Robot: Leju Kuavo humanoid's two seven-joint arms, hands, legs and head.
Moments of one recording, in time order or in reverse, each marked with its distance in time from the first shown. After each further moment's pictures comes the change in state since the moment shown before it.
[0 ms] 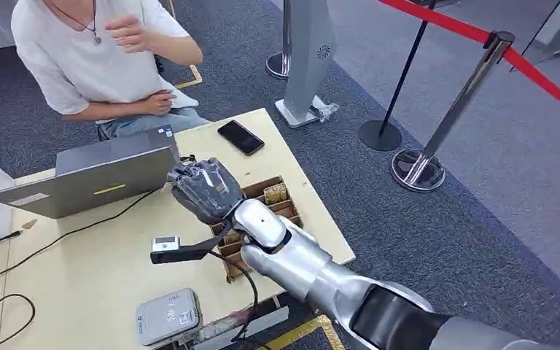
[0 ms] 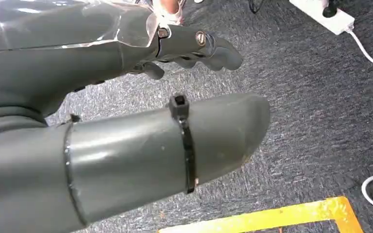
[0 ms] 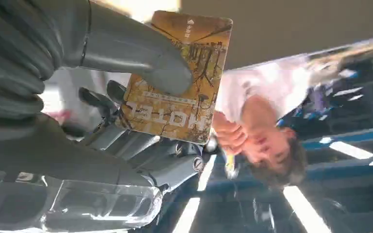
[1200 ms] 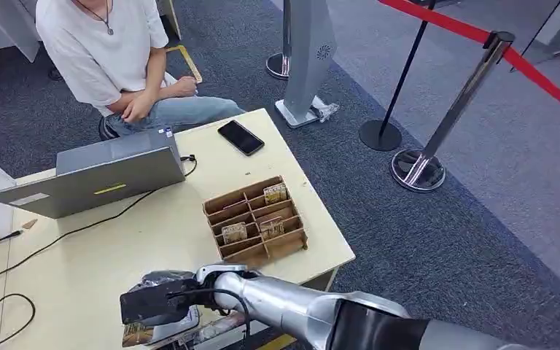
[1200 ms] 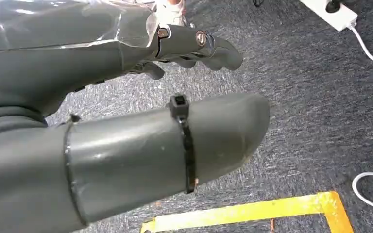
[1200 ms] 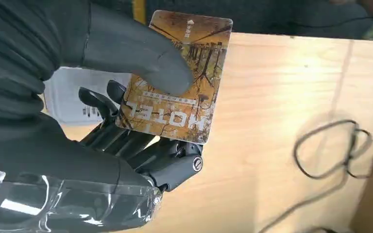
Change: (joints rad) left arm -0.025 -0.023 0.024 0.000 0.008 0.000 0.024; right arm -0.038 0.135 0.278 0.341 -0.838 0.677 -0.033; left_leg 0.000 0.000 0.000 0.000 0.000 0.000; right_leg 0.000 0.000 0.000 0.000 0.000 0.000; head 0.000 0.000
